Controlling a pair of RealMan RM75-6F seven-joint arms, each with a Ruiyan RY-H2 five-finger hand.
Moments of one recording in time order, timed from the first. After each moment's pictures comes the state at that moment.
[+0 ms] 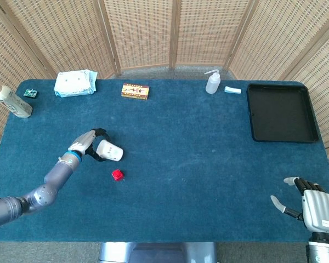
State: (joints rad) left arm -0.86 -1.35 -0.23 -1.44 0.46 0.55 0.15; right arm -0.01 -1.16 0.07 -1.76 -1.47 1.56 -0.15
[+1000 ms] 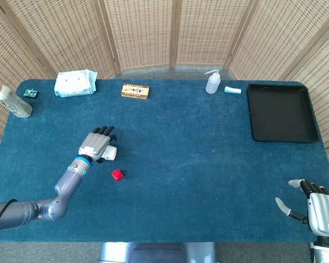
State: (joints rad) left arm -0.98 -1.42 -0.03 -1.54 0.62 0.88 0.55; right arm -0.04 -1.15 0.06 -1.76 -1.48 1.59 -0.11
